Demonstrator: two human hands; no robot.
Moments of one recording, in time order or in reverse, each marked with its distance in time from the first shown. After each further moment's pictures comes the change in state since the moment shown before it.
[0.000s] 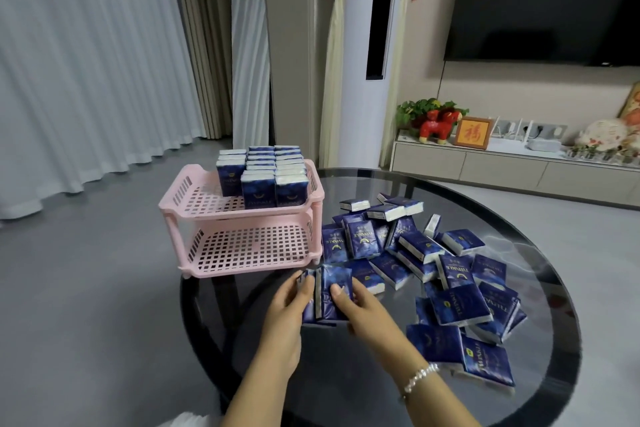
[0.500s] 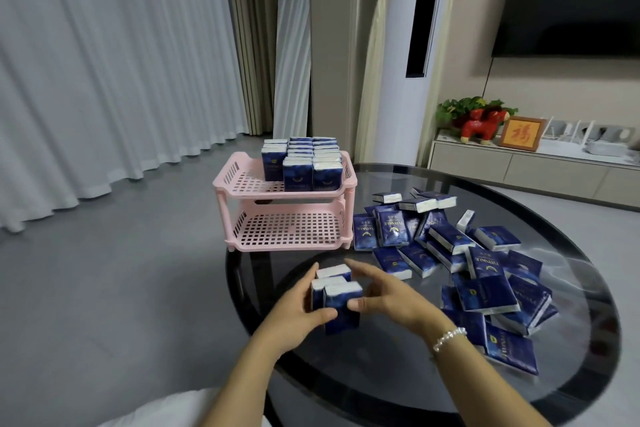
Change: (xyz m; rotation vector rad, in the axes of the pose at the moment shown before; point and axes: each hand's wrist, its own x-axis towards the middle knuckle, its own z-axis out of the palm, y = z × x) left_hand -0.041 0.019 -0.053 0.744 -0.229 0.005; right_hand -0.004 -0.011 -0.016 -0.363 -0.365 -0.014
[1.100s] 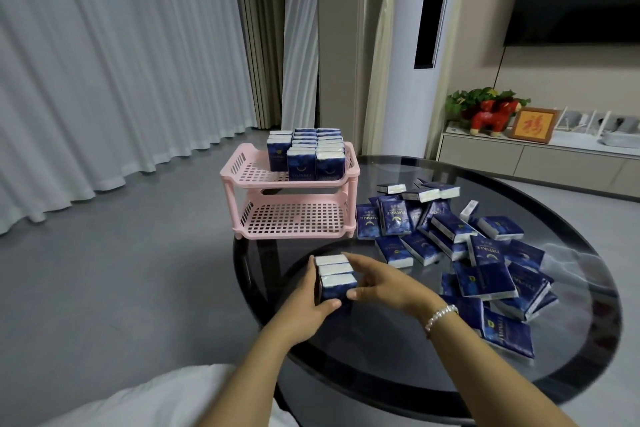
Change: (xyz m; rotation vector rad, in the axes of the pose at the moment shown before) left_hand -0.009 0.002 0.018 0.263 0.047 -0.069; right_hand 0.006 0.004 0.001 -0.159 -0.096 -0.064
